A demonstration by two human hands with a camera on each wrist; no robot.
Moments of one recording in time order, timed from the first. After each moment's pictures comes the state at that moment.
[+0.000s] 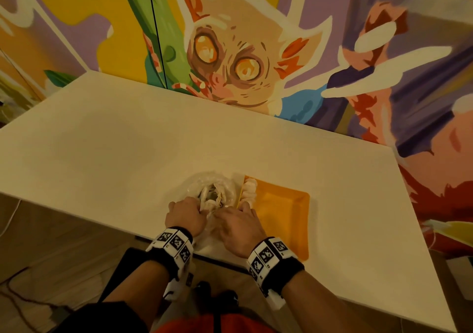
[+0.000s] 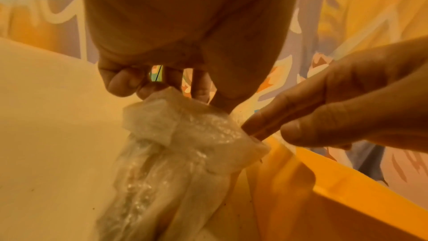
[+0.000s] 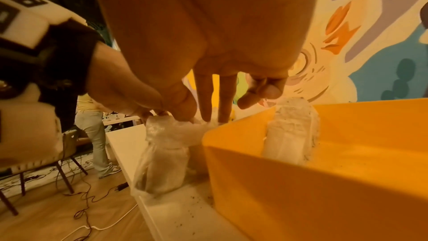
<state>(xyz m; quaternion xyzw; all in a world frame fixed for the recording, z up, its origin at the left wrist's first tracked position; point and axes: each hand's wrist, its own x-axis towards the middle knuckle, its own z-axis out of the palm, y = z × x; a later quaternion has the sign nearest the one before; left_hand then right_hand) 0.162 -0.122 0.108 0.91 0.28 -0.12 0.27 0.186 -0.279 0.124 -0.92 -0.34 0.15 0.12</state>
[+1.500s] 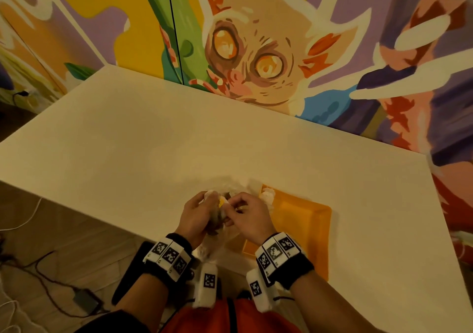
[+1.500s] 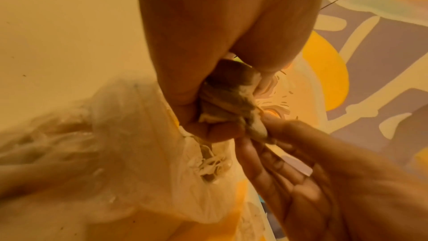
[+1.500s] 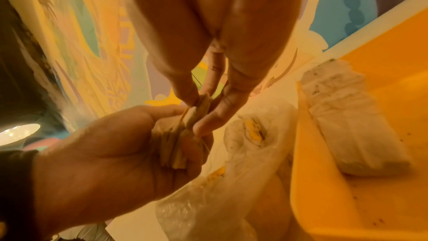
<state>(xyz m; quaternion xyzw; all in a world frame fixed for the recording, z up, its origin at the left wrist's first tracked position) 0.175 -0.112 0.129 0.53 0.34 0.00 0.78 0.229 -0.236 0.129 -0.79 -0.09 0.23 0.56</state>
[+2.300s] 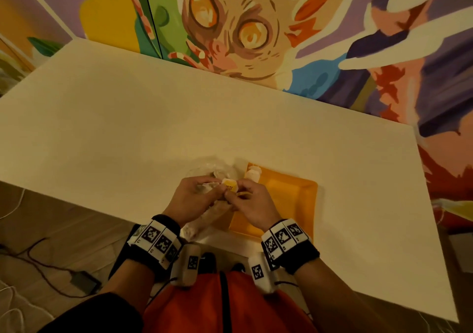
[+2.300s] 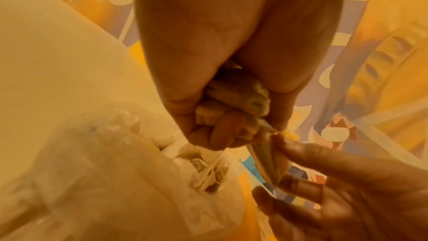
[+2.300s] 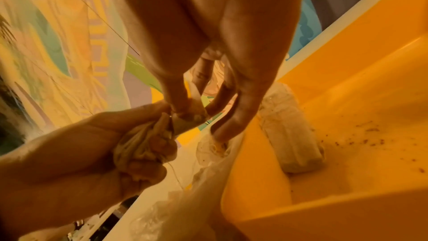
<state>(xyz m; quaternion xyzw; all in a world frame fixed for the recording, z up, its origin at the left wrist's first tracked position) 0.178 -0.124 0.141 0.74 0.20 -0.02 0.65 0.232 -0.281 0.122 -0.78 -0.10 0.24 0.57</state>
